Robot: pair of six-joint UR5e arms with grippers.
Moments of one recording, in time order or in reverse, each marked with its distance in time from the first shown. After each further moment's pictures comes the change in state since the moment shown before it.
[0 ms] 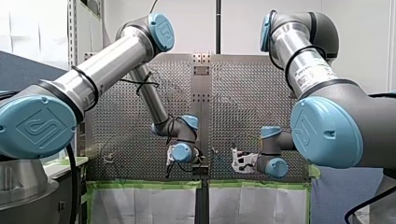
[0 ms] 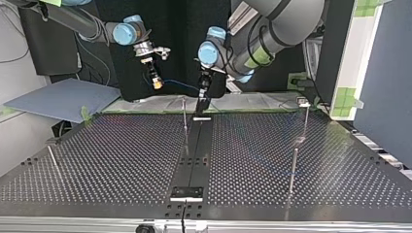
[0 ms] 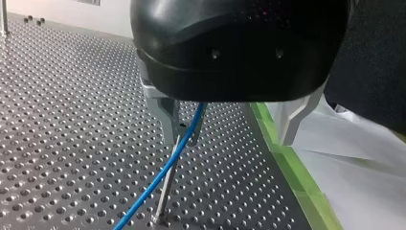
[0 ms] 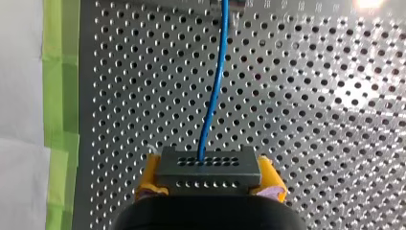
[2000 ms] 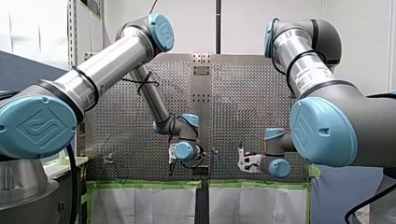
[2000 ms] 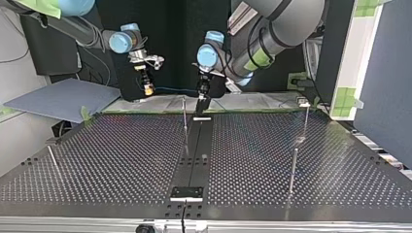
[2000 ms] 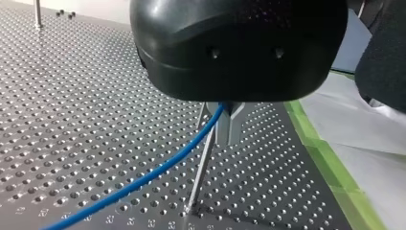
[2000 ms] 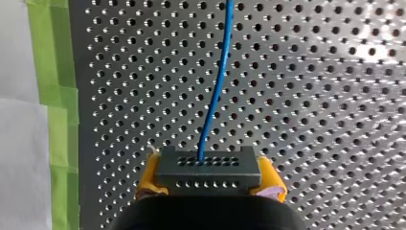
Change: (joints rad) left arm 0.004 -0.001 0.035 0.022 -0.010 -0.045; right arm -0.051 0.053 -0.089 0.044 0.056 0.040
